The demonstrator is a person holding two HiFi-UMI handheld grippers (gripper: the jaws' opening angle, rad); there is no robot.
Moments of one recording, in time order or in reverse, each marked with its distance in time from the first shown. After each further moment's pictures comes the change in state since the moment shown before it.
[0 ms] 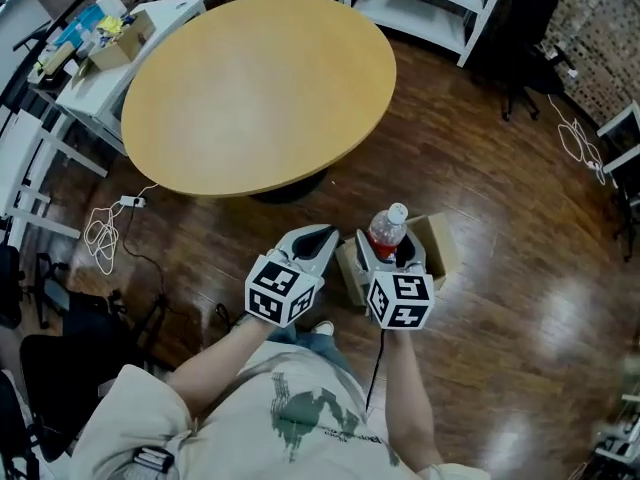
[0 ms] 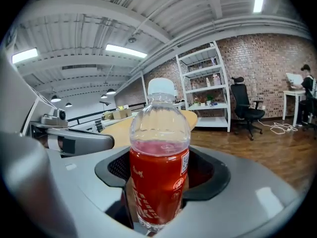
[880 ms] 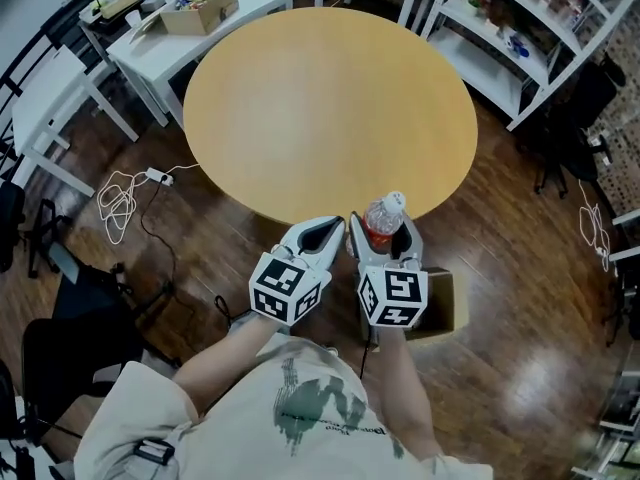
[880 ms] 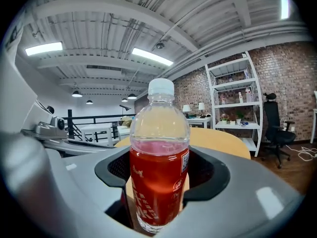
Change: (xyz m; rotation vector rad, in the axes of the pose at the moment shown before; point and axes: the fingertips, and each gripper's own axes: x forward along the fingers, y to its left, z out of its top) left arm -0.084 0.190 0.077 -0.090 -0.226 0.207; right arm 0.145 0.190 0.106 -0.183 -0.131 0.188
